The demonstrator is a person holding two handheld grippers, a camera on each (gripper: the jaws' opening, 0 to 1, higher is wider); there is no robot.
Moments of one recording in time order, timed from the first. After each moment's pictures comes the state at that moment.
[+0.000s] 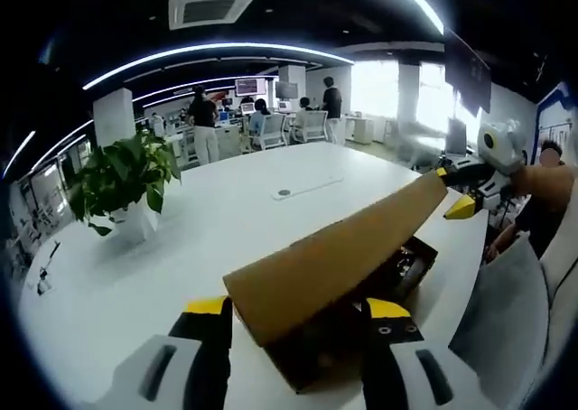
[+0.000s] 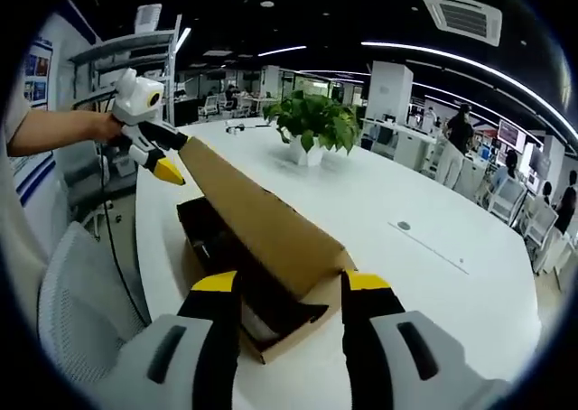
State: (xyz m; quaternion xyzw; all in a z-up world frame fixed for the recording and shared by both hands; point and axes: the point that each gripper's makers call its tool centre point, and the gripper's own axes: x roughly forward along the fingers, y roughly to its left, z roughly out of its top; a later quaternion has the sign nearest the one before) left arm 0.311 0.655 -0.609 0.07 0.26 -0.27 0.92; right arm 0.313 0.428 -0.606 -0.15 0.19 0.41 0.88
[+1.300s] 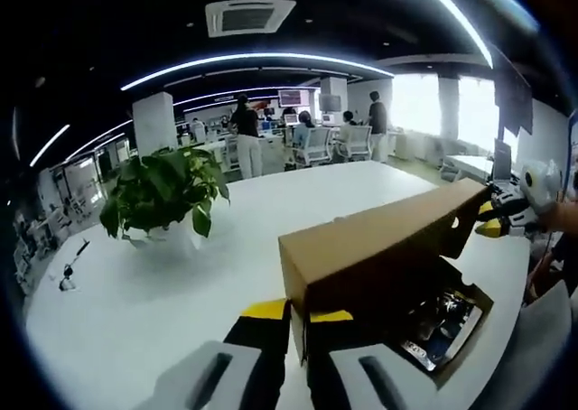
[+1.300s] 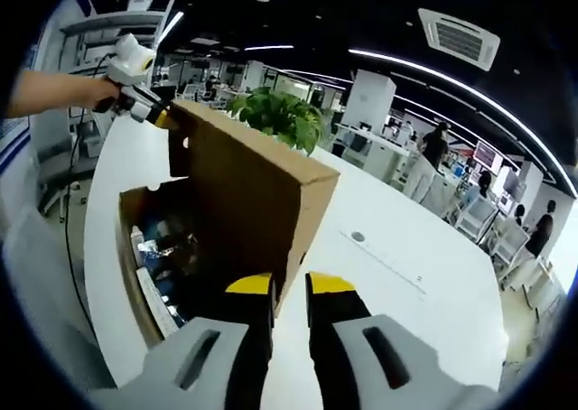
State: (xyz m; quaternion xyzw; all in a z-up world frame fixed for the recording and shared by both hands) left arm 0.398 0.695 -0.585 0.07 0.23 -0.18 0.95; right arm 0.380 0.388 -0.621 -0.21 0.18 0.34 0.90
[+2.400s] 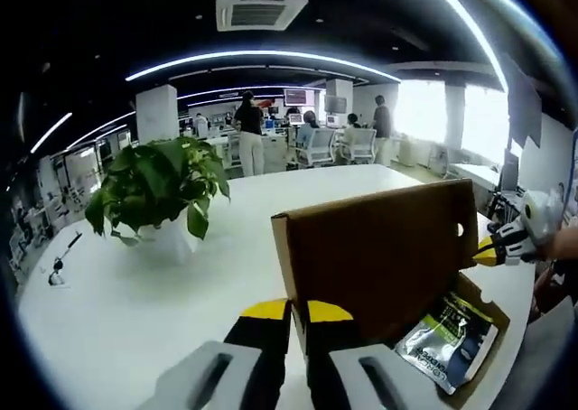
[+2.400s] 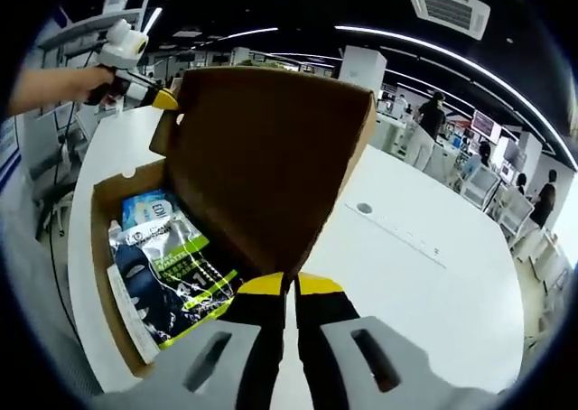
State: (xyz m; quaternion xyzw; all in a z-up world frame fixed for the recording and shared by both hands) left arm 0.443 0.690 -0.606 0.05 0.25 -0.18 0.95; right arm 0.413 0.398 -0.663 -0.18 0.22 0.33 0.90
